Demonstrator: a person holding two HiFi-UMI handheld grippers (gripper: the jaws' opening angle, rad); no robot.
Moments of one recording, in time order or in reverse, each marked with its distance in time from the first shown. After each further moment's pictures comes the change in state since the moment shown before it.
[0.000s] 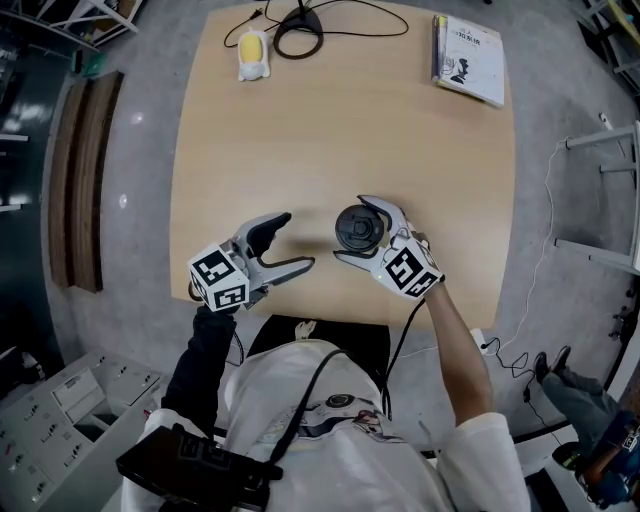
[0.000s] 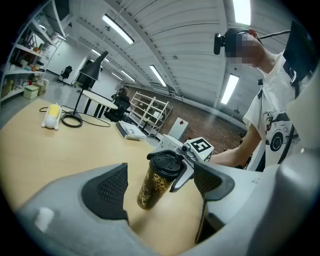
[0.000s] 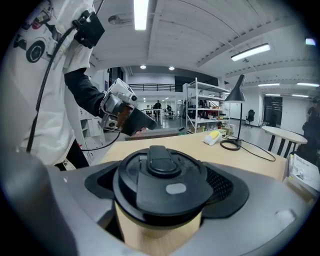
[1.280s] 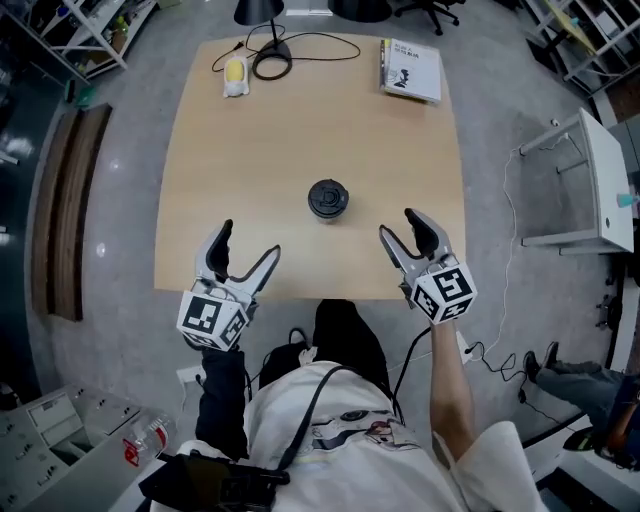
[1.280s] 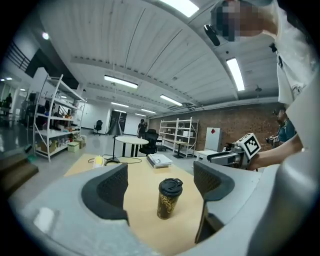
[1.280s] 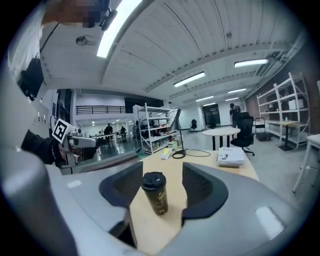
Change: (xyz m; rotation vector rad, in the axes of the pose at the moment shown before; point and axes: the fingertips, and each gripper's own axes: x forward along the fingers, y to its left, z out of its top) left arm -0.090 -0.104 0.034 0.246 -0.286 0.517; right arm -0.217 0.030 0.038 0.348 -0.241 -0.551
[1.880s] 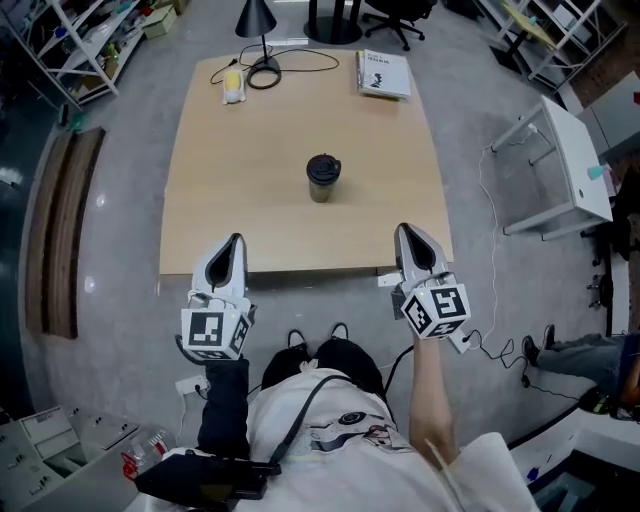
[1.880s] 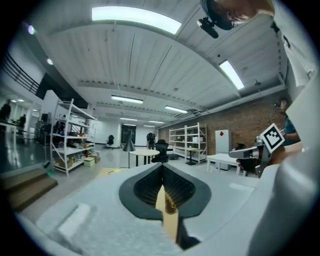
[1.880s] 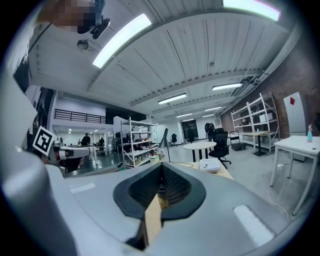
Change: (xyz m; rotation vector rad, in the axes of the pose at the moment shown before) left arm -0.125 -0.035 0.036 0.092 -0.118 0.148; right arm -0.125 0.089 0.032 0.044 -0.181 -0.270
